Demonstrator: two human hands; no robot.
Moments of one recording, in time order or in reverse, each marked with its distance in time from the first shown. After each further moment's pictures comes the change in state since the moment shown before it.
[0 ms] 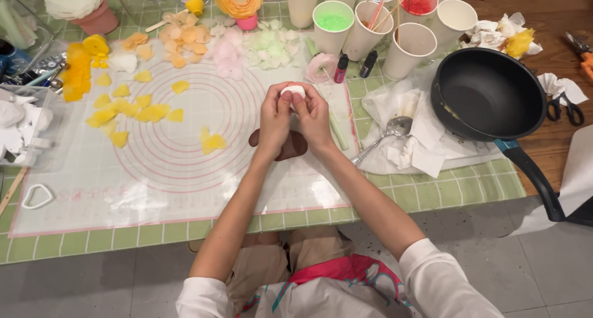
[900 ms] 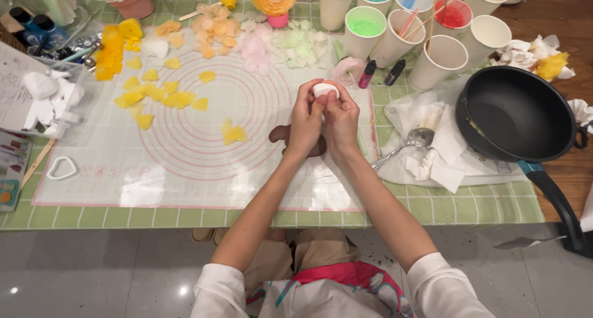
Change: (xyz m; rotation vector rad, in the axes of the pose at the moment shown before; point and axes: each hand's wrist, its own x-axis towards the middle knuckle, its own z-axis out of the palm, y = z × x) left_hand -0.013 0.007 0.028 0.074 0.111 0.077; right_hand 0.003 0.000 -0.004 0.368 0.069 0.098
